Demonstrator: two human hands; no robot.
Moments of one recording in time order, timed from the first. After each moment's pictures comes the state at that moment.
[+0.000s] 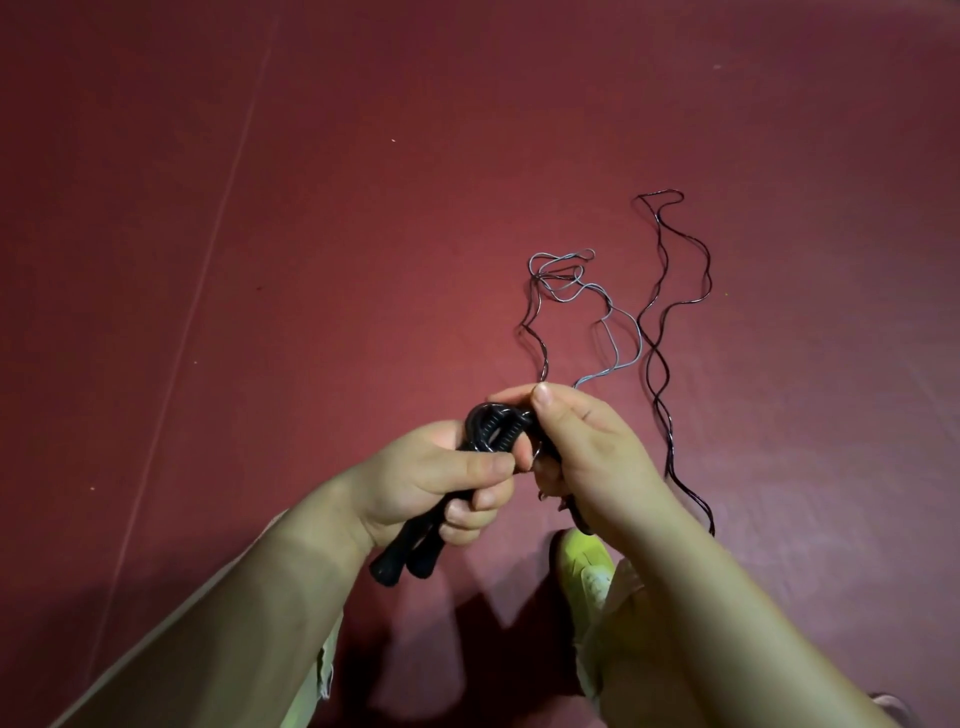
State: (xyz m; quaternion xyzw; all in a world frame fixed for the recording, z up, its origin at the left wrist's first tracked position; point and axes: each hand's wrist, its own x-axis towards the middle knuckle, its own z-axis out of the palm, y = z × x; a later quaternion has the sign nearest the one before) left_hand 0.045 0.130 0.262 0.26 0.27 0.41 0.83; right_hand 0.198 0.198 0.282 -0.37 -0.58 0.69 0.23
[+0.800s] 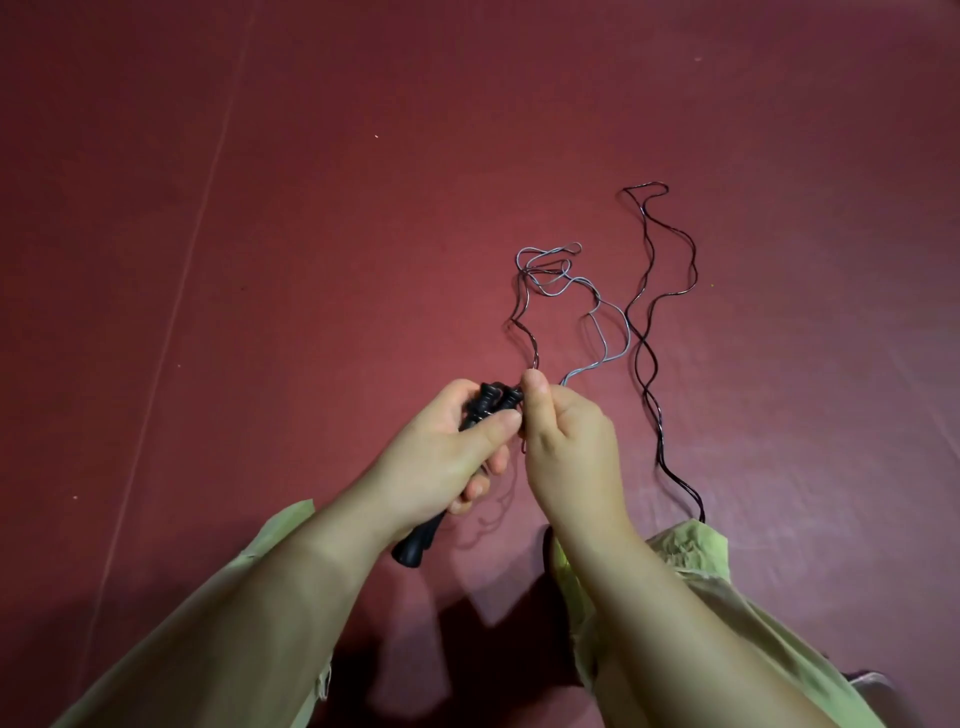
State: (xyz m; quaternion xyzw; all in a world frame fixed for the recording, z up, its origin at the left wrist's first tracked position) left_hand 0.070 0.139 0.265 0.34 0.58 0.46 0.59; right_hand 0.186 0.191 0.251 -0.54 -0.70 0.37 0.27
